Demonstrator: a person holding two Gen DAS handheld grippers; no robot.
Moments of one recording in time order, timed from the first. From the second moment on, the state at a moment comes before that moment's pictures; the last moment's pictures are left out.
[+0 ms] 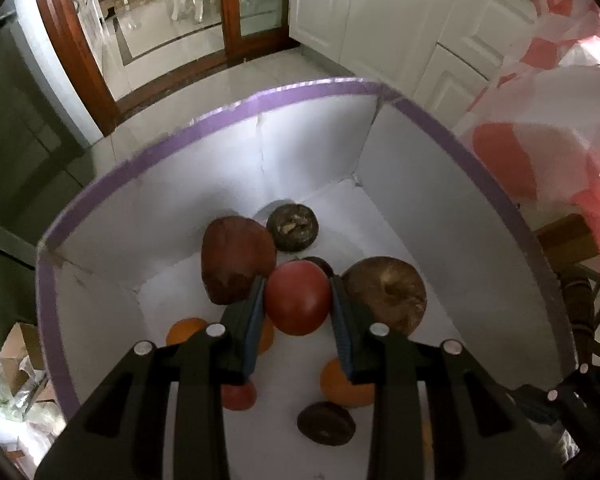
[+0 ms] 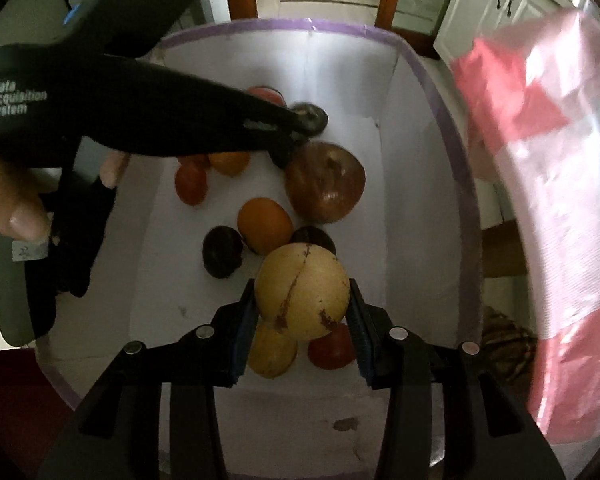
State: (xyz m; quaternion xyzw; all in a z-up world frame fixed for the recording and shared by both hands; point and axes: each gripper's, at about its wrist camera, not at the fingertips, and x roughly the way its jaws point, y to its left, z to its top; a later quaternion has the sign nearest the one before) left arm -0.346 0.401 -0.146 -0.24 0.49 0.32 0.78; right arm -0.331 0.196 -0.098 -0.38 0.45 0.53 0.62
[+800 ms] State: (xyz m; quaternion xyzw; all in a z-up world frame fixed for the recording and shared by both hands) left arm -0.357 0.408 -0.130 -0.25 0.48 0.38 0.75; right arm -0.328 0.181 -0.073 -0.35 0.41 0.51 0.67
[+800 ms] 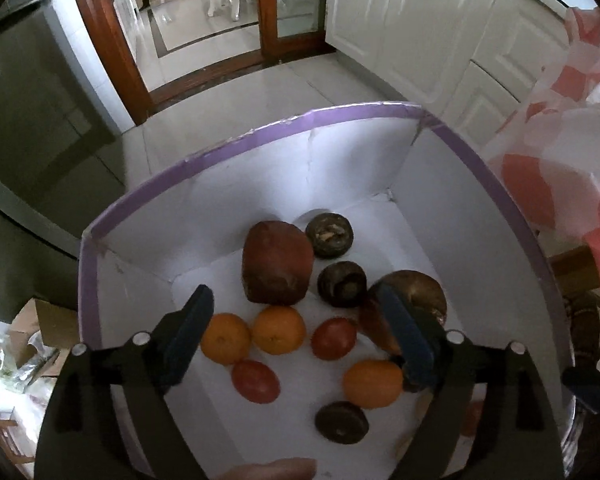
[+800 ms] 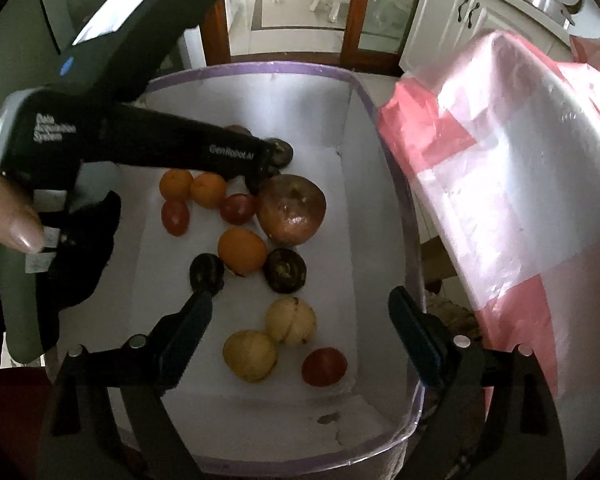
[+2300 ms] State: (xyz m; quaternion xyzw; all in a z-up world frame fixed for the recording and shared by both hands) left arm -0.356 0.417 -0.136 -0.29 0.48 0.35 0.75; right arm -0.327 0.179 -0.087 -0.36 0.43 0.50 0.66
